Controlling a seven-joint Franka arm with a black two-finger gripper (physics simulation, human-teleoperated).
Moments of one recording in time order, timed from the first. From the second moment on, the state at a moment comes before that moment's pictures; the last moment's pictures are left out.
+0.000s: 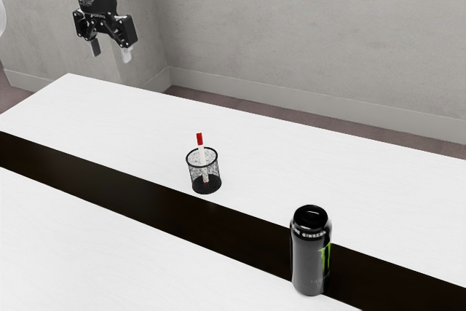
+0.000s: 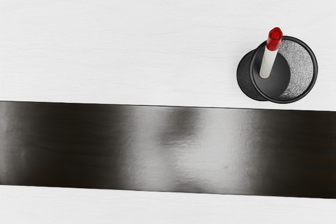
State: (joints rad) arm -0.10 0.31 0.35 -1.15 -0.06 1.44 0.19
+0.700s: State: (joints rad) arm -0.06 0.61 0.28 -1.18 -0.24 1.59 -0.02
